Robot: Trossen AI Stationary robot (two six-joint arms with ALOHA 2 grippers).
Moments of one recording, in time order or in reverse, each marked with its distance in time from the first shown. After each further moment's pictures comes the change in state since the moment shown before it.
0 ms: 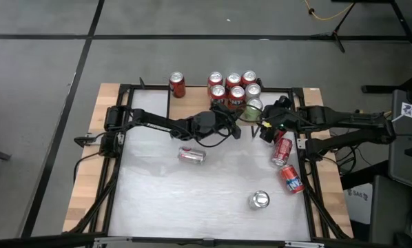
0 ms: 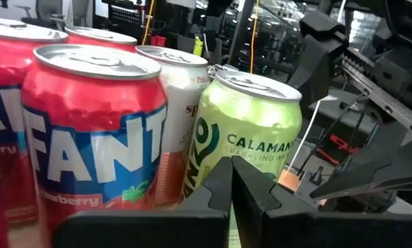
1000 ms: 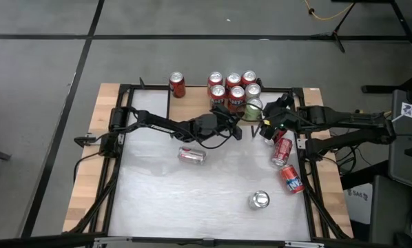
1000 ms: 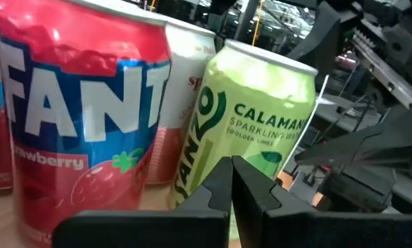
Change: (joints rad) left arm 0.005 0.048 -0.001 0.051 0.000 -0.081; right arm 0.000 0.000 0.000 -0.001 0.103 -0.004
